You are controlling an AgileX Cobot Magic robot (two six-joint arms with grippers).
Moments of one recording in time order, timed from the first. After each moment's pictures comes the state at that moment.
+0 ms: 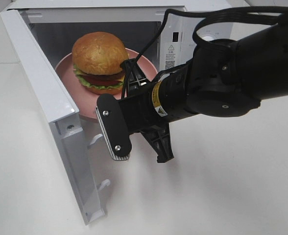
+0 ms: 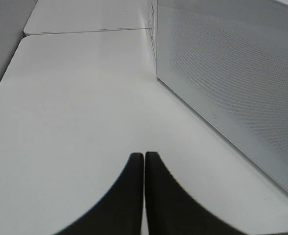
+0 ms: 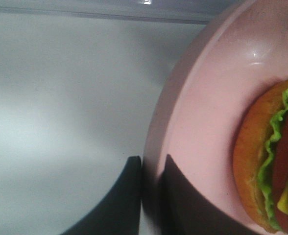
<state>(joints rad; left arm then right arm) 0.01 0.00 -0.50 -0.09 1.04 0.12 0.87 1.75 -0.95 -0.63 0.07 -0.61</state>
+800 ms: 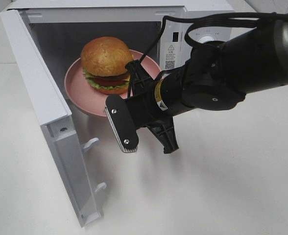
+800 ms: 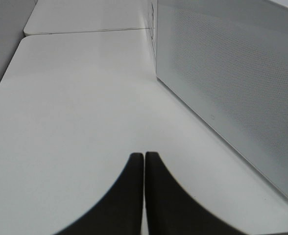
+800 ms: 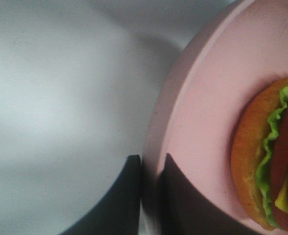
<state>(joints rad) 0.01 0.00 -0.50 -0.09 1.04 0.12 0.80 1.84 -1.01 -0.63 0.06 -0.71</state>
